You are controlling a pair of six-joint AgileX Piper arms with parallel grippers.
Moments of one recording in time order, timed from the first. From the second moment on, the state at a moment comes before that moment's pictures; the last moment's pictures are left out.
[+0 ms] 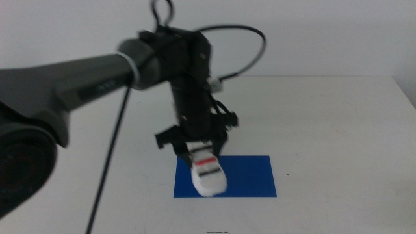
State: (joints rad) left arm -0.56 2.07 -1.71 -0.13 1.22 -0.79; right arm -0.02 -0.01 0.03 0.00 0.14 -0.07
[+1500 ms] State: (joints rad) left arm -0.69 2.25 -1.92 -0.11 1.22 0.92; right arm -0.02 -0.01 0.03 0.00 0.14 -0.07
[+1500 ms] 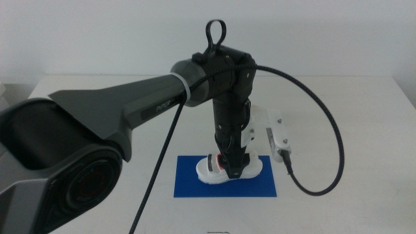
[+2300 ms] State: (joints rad) left arm -0.69 2.28 -1.92 -0.11 1.22 0.98; right arm -0.02 -0.01 0.03 0.00 0.14 -0.07
